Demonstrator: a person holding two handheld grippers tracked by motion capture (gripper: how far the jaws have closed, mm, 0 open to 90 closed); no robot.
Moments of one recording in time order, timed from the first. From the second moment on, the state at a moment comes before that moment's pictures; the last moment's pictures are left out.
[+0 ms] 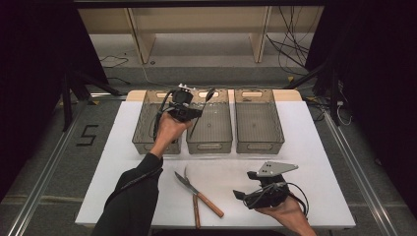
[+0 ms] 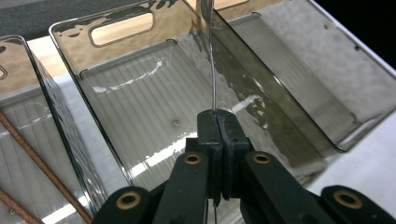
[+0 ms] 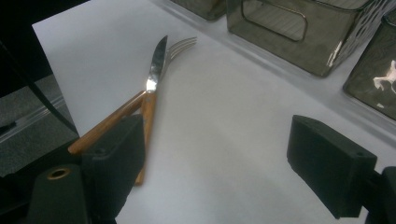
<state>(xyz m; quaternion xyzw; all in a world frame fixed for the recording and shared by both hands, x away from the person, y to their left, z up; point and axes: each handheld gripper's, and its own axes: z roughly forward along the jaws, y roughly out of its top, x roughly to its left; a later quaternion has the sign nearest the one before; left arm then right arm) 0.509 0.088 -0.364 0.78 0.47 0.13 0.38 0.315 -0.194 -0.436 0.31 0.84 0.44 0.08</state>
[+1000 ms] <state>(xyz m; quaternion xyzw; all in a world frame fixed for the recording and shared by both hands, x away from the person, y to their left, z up) 0.528 0.072 -0.401 0.78 0.48 0.14 0.36 0.314 -0.195 -0.435 0.31 0.84 0.44 0.08</state>
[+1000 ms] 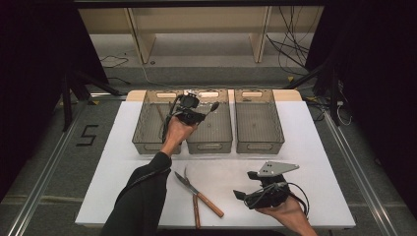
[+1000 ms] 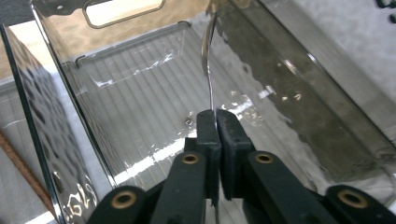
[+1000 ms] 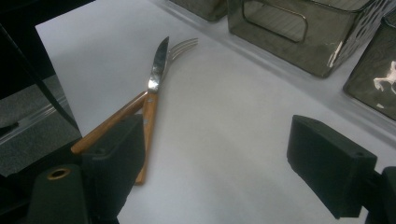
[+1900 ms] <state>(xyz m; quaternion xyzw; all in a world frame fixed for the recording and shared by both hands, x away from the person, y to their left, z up) 0.486 0.097 -0.368 0.77 0.47 0.10 0.41 0.314 -0.191 -0.436 0.31 0.84 0.44 0.08</state>
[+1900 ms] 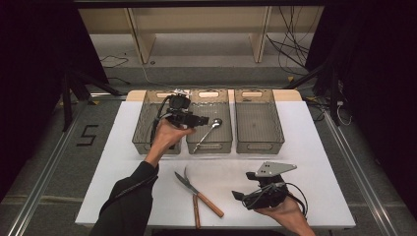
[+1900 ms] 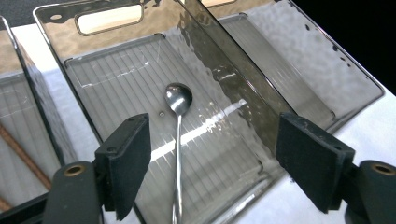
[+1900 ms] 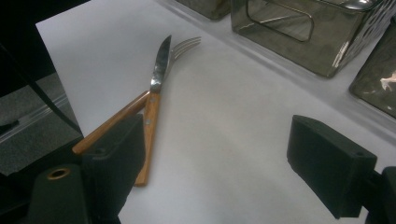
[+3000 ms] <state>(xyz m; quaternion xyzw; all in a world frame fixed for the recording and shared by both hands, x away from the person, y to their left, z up) 0.383 0.172 -0.398 0.75 0.45 0.12 0.47 0.313 -0.178 -0.438 0.31 0.84 0.43 0.08</state>
